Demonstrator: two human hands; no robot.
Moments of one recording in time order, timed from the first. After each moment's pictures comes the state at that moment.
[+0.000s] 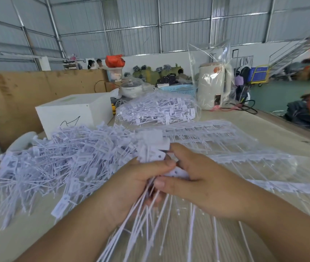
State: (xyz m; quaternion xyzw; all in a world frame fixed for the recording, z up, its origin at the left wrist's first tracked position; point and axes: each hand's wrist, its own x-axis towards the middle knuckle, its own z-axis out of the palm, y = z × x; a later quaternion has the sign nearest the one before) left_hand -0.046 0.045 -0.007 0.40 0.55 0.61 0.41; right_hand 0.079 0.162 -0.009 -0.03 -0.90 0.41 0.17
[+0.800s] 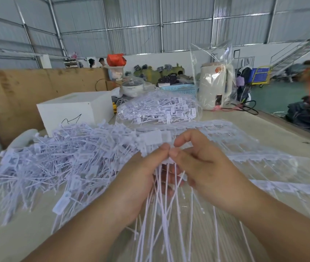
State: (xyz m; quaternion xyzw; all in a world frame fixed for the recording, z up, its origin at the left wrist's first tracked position) left_hand -0.046 0.056 -0.021 0.35 0.53 0.67 0.38; right_hand 0.068 0.158 -0.014 -0.08 -0.77 0.55 0.32
